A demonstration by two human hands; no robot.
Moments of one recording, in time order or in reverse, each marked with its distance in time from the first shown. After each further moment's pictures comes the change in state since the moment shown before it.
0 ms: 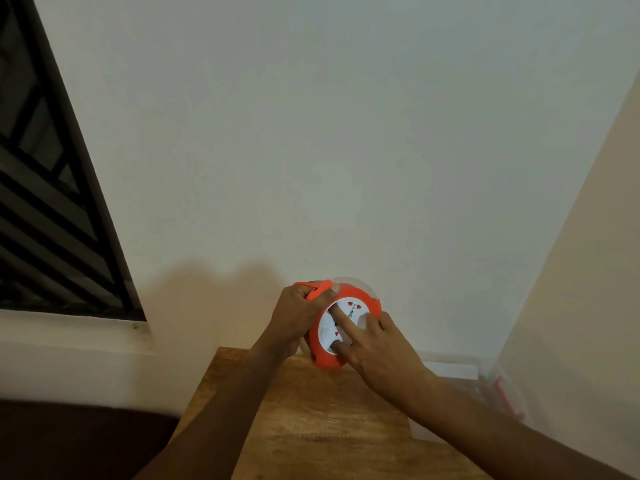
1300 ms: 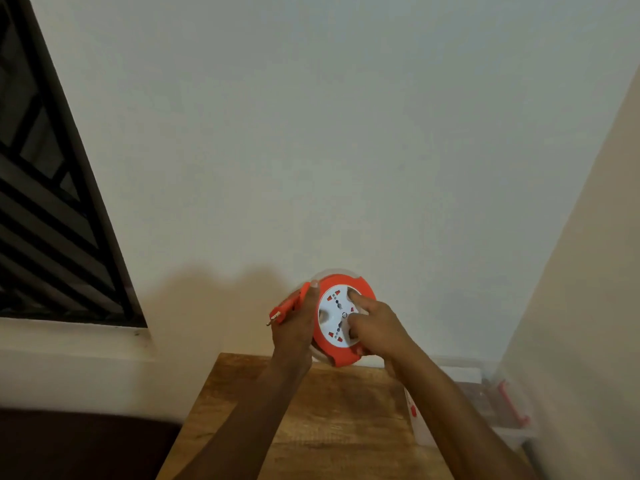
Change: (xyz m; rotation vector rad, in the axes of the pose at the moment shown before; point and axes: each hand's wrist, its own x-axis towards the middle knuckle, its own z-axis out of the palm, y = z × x) left_hand -0.019 -0.007 0.023 -0.462 0.339 -0.169; right_hand 0.030 0.012 -0.026 1.435 0.012 0.792
